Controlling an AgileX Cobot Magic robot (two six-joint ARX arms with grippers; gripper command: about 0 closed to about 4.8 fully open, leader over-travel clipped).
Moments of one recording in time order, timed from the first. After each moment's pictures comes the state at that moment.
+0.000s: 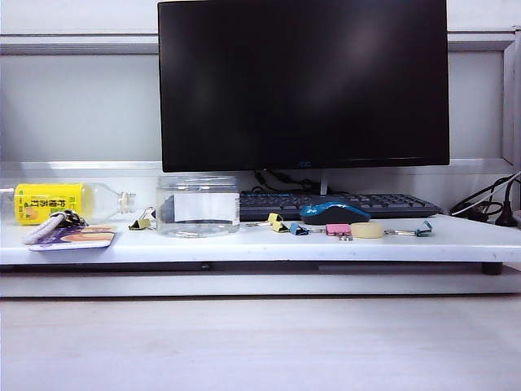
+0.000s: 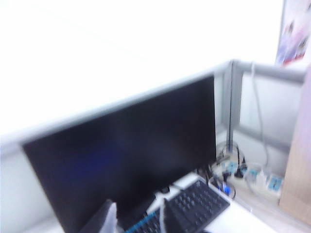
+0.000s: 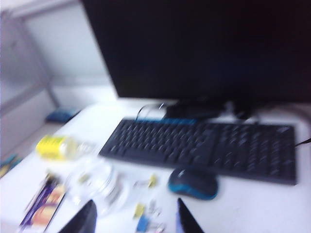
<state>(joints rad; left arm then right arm) -0.63 1.30 2.28 -0.95 -0.01 0.12 0.11 0.59 0.75 -0.20 -0.40 0.21</state>
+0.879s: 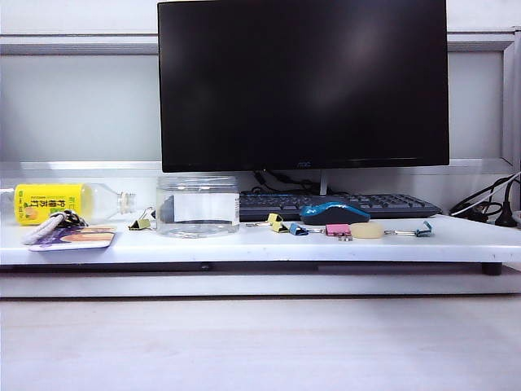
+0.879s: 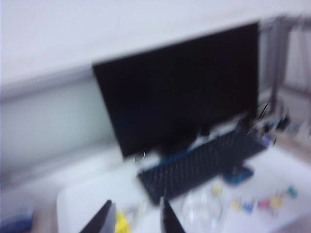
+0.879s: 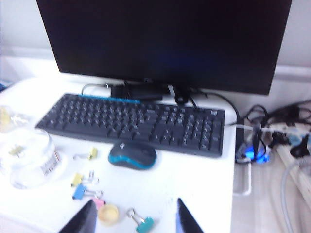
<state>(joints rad) -0.63 0.64 1.56 -0.95 -0.22 0.15 0.04 0.47 0.72 -0.39 -0.29 0.00</state>
